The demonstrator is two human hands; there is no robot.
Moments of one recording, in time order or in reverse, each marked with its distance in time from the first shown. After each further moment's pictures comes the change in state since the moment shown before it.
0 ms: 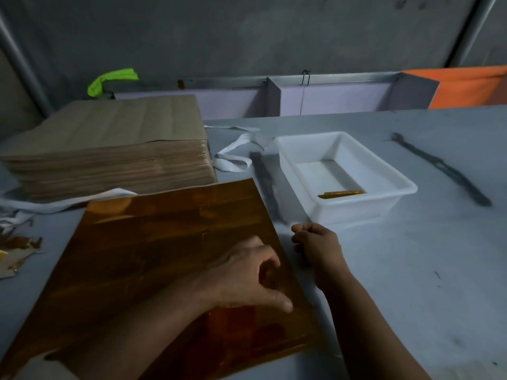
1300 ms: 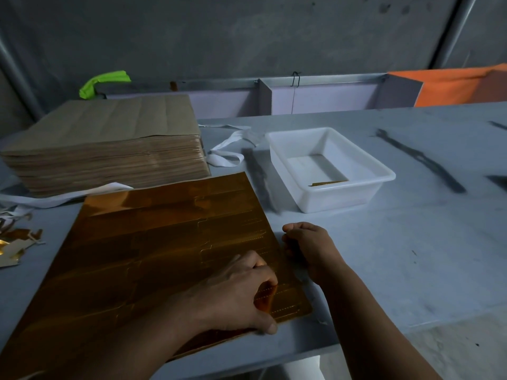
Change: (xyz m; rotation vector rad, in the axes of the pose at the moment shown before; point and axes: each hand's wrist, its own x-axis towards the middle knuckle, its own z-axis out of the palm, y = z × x) left_hand -0.038 0.009 0.038 0.073 -0.084 0.068; right_hand -0.016 0.016 -0.016 0.022 -0.102 0.079
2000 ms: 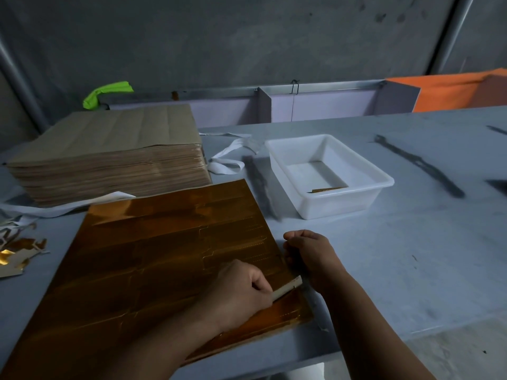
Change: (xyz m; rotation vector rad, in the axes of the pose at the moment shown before) left_hand -0.011 0.022 -0.006 -0.392 0.315 -0.150; right_hand -0.009 -0.002 0.002 0.058 -0.001 0.025
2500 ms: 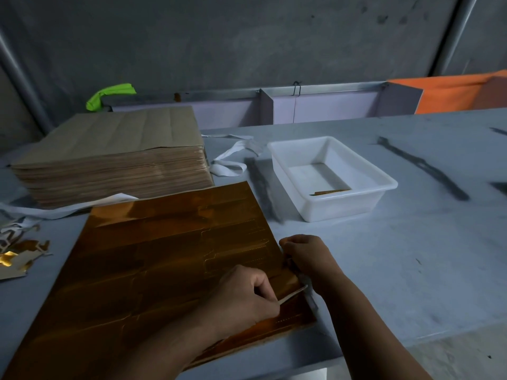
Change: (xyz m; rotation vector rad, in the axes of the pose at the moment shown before) left_hand -0.002 -0.001 0.000 -0.073 -0.044 -0.008; right_hand -0.007 -0.008 0.008 -0.426 -0.020 -0.111
